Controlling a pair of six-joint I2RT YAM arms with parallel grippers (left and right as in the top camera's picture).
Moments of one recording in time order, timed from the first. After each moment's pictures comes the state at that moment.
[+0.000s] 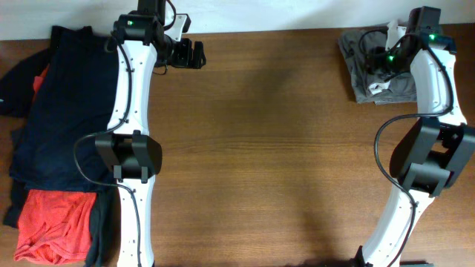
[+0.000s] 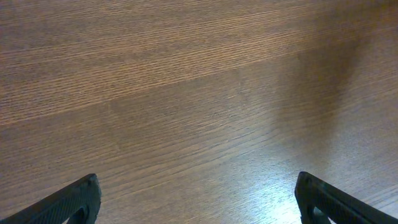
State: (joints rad) left arm -0.11 2.62 2.84 -1.37 0.30 0.04; right arm -0.28 2.29 2.11 -0.94 -0.19 -0.11
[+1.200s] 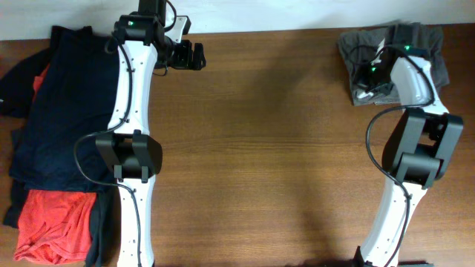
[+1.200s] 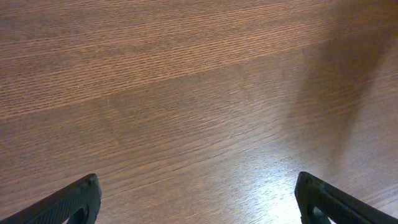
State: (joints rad) left arm -0.11 2.63 2.84 -1.38 0.30 0.04; right arm -0.23 2.38 1.99 -0.86 -0.13 0.21
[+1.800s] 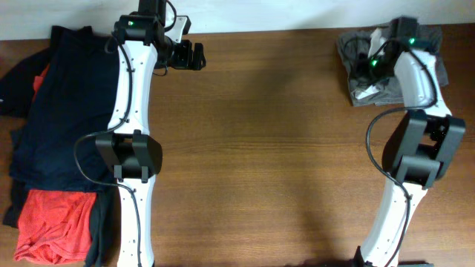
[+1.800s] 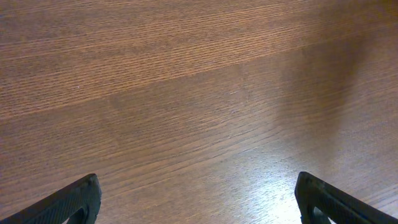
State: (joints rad) left arm -0.11 2.63 2.84 -1.38 0.30 0.04; right arm -0.23 2.35 2.16 -0.97 -0.35 0.01
